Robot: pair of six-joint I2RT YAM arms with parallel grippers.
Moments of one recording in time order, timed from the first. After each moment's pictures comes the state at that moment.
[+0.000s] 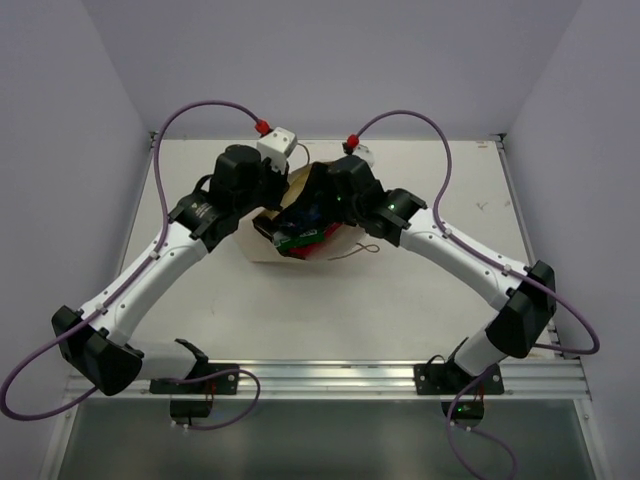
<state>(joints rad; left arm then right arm) -0.58 1.31 1.35 -0.48 -0.05 -0.04 0.82 1.56 1.50 -0.52 0.23 0.85</state>
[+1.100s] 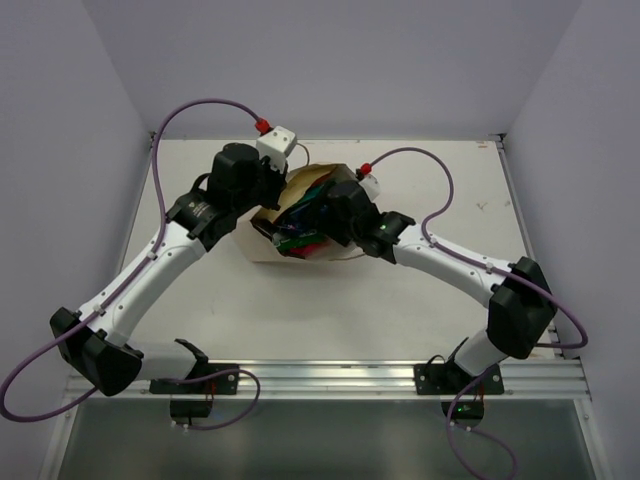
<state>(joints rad) -0.59 1.30 1.37 -0.50 -0.06 0.01 0.82 1.57 1.23 -0.28 0.27 1.17</state>
